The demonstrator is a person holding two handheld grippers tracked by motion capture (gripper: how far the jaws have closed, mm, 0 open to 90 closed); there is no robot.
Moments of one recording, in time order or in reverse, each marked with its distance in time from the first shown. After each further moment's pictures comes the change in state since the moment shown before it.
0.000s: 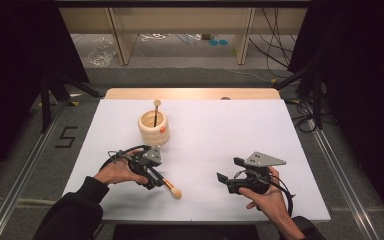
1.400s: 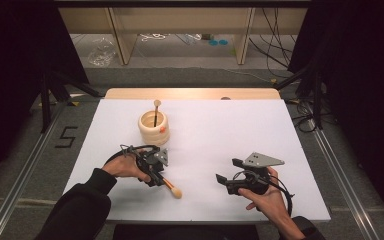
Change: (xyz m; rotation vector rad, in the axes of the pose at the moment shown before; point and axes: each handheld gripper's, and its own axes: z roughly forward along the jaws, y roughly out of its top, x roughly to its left) left arm 0.011 0.011 0.014 0.222 -0.064 0.129; right arm 0.002 -0.001 0.003 0.000 0.019 -0.004
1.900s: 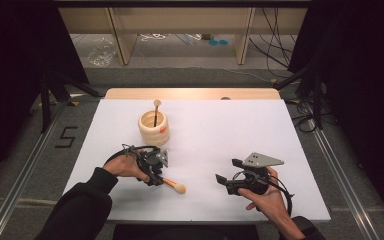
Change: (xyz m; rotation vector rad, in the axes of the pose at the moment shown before) left arm 0.001 0.000 0.002 0.073 -0.016 -0.008; right arm 0.000 0.000 -0.001 0.023 -0.001 -0.003
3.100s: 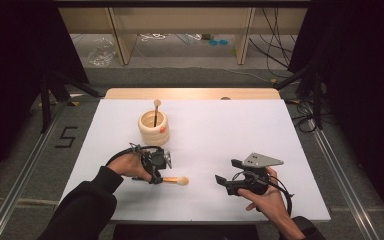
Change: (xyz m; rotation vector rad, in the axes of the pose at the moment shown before) left arm -0.004 0.014 0.000 0.135 0.014 -0.012; right arm 0.001 -0.001 0.002 -0.010 0.016 0.003
